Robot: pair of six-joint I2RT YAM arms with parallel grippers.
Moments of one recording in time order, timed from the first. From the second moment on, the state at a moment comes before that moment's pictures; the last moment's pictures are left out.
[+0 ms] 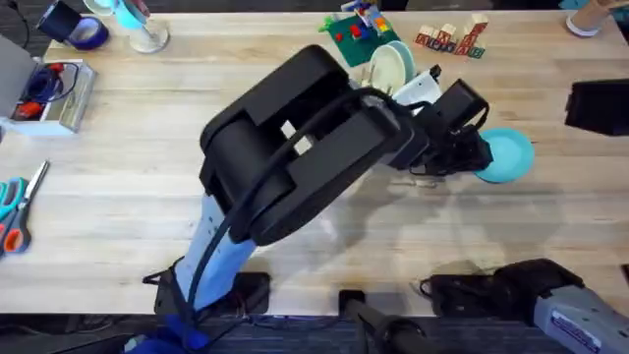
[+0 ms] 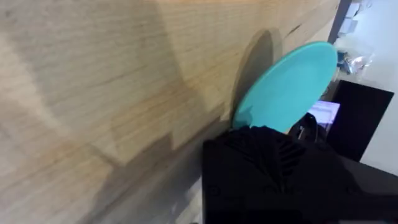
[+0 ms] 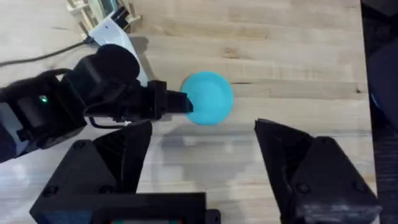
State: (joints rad) left arm -0.97 2.21 1.35 0.17 0.46 -1.22; right arm 0.19 0.88 1.47 -1.44 0.28 0.05
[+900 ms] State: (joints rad) left arm -0.97 2.21 1.35 0.17 0.47 -1.23; right arm -0.08 1.15 1.33 -1.38 0.18 0.02
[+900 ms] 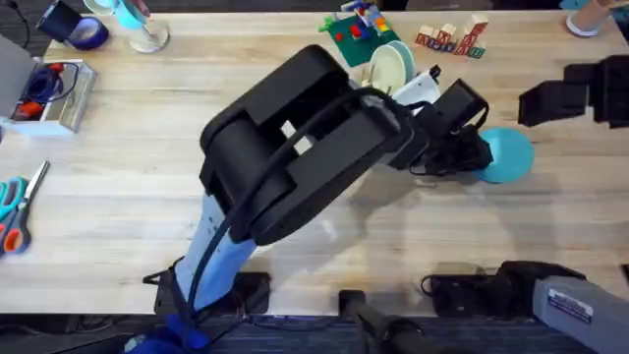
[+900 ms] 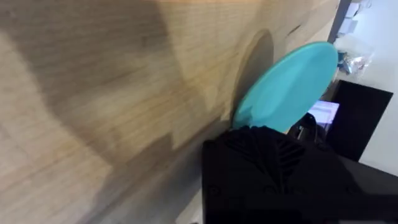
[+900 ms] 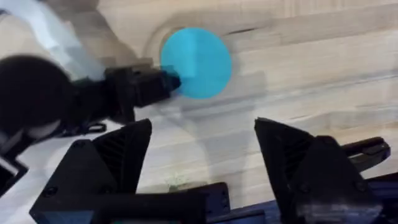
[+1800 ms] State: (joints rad) left arm -0.97 2.21 1.35 0.17 0.47 -1.23; right arm -0.42 1.43 1.33 -1.19 -0.09 -0.34
